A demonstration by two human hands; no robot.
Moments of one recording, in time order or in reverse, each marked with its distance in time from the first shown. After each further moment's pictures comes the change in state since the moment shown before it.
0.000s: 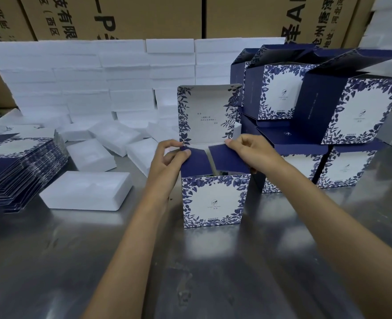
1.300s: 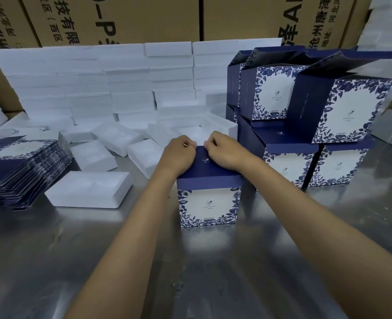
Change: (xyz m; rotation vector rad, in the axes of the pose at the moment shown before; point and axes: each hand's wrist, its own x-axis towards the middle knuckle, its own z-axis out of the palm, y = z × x) left_hand 0.027 0.033 0.037 0.803 -0.030 0.008; right_hand 0.006 -0.029 0.027 -0.349 -0.147 -0.163
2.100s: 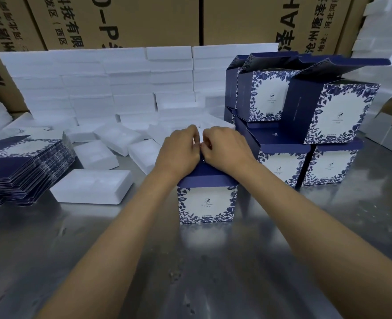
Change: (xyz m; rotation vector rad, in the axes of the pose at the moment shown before) left_hand -0.017 0.012 -0.004 0.390 0.161 0.381; right_hand -0.028 -0.018 -0.008 -0.454 0.259 -0.220
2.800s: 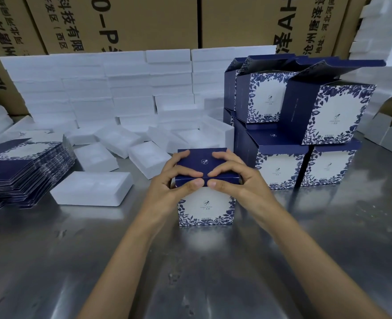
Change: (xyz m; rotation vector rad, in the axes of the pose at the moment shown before) left_hand -0.088 -0.022 0.006 -1.059 -0.075 -0.093; right_hand -0.095 0.020 0.016 1.221 -0.001 0.144
